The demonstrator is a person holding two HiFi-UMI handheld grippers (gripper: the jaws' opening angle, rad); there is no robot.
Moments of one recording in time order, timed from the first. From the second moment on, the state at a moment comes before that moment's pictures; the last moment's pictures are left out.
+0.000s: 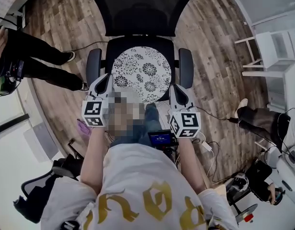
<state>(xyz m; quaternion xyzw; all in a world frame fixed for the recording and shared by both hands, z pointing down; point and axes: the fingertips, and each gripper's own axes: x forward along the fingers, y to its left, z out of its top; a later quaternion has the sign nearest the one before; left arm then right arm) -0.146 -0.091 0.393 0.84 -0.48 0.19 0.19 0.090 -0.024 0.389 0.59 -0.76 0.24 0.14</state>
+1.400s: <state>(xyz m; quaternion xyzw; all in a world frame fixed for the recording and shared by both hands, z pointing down) -0.181 -0.117 0.614 0.73 -0.52 0.31 0.31 0.083 -0.100 0.587 0.53 -0.76 0.30 0.23</state>
